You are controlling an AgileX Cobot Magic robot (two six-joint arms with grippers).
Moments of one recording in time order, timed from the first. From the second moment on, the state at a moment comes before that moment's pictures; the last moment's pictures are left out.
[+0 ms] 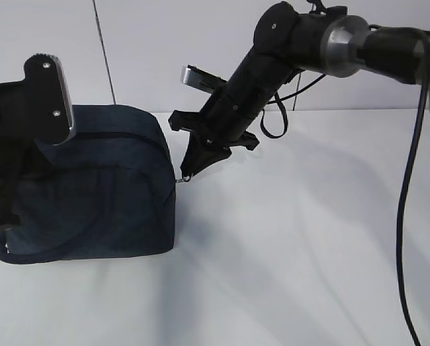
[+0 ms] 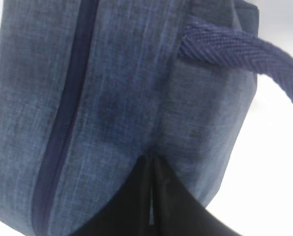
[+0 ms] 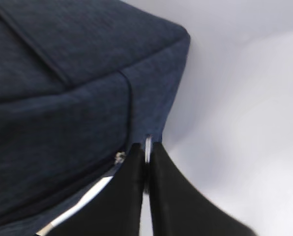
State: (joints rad) left arm -0.55 1.36 -0.86 0.33 0.60 0.50; right arm 0.38 2.36 -2.05 0.62 1.22 -0.17
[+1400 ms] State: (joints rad) left arm -0.55 1.36 -0.86 0.37 0.60 0.50; right arm 0.37 2.12 -1.70 0.67 1.22 -0.99
